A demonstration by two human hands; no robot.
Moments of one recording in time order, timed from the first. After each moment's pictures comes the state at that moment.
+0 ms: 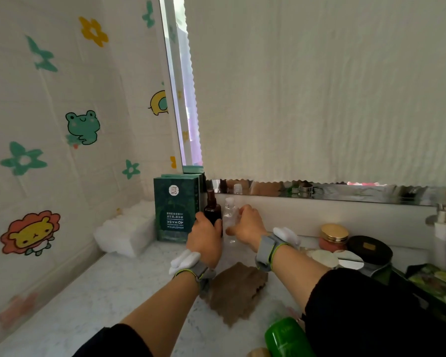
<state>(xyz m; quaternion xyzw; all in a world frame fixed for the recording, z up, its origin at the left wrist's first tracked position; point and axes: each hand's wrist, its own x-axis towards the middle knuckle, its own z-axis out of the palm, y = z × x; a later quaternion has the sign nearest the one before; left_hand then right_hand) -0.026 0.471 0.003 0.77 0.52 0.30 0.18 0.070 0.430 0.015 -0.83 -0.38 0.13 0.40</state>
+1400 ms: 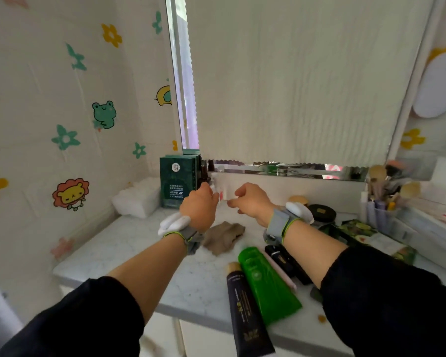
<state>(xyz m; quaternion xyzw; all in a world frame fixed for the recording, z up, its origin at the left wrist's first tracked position) -0.097 0.395 0.056 0.86 0.42 0.26 0.15 0.007 0.305 0.070 -0.79 -0.38 0.16 0.45</state>
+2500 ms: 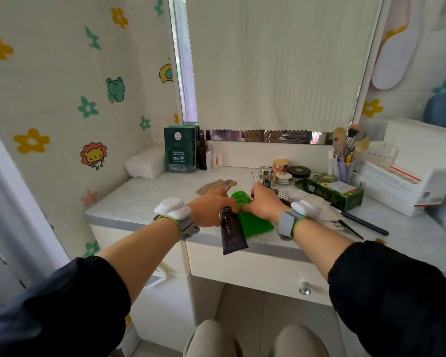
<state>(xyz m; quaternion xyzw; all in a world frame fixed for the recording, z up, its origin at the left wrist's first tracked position) -0.191 0.280 0.033 0.99 0.13 0.00 0.04 -0.053 0.172 0.019 -0.86 -0.42 0.12 0.28</state>
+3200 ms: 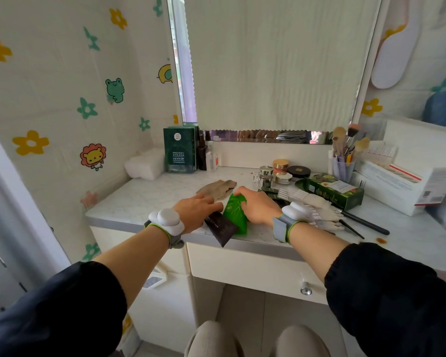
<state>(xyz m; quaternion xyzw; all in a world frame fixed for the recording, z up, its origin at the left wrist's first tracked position) -0.215 0.311 0.011 0.98 0.11 0.03 -0.15 -0.067 0.172 0.021 -0.84 -0.50 0.10 0.19</state>
